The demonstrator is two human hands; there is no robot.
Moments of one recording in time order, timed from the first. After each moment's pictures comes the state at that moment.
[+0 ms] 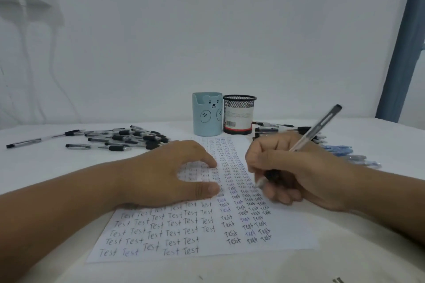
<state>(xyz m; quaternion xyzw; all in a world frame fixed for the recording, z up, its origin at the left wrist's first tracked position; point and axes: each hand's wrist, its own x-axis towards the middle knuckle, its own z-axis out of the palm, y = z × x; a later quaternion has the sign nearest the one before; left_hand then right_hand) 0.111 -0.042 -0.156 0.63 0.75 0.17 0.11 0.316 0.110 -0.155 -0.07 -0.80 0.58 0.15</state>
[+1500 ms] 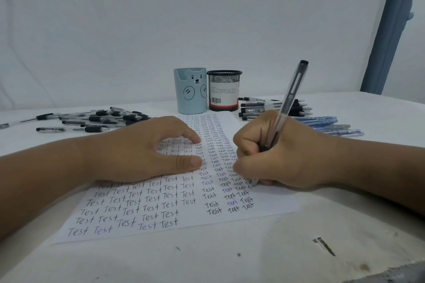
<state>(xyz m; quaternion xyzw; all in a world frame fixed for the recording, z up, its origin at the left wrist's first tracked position) 0.104 -0.038 -0.158 0.64 0.74 0.17 0.09 0.322 0.101 -0.157 -0.07 -0.89 0.41 0.16</state>
